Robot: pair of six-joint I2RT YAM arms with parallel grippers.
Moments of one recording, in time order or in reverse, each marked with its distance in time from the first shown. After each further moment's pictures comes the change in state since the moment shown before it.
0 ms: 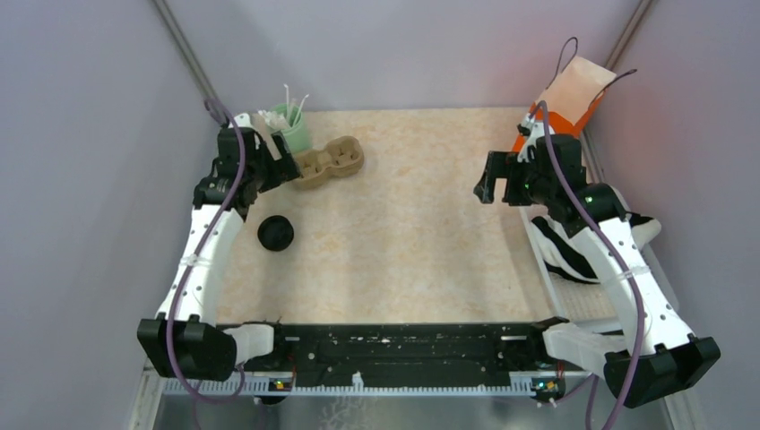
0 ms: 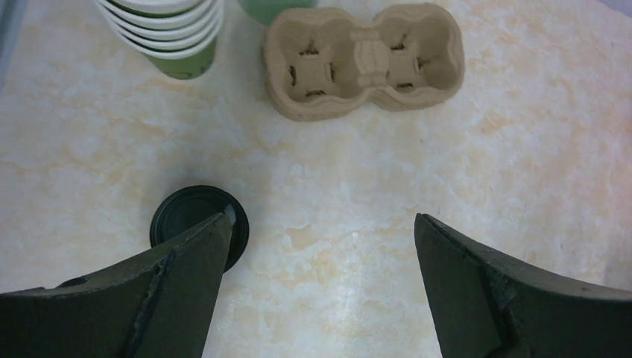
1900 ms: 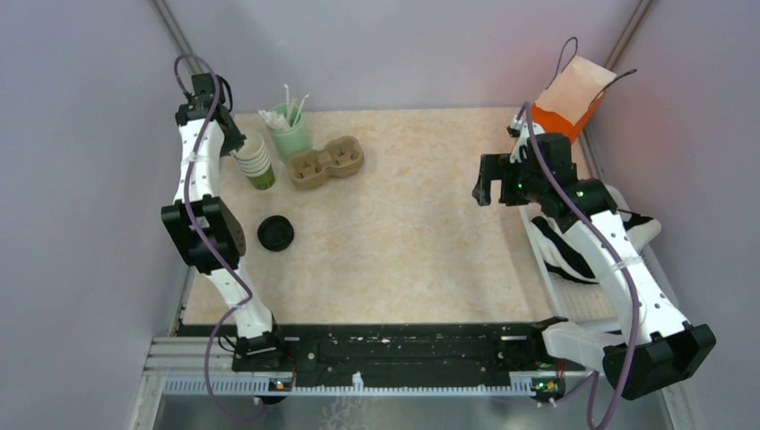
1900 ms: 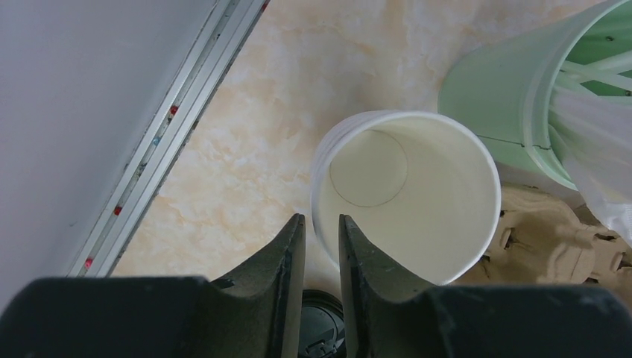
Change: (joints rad) left arm 0.285 0.763 0.776 -0.331 -0.180 0.057; right arm 0.022 0.042 -0.001 0.001 0.031 -0.070
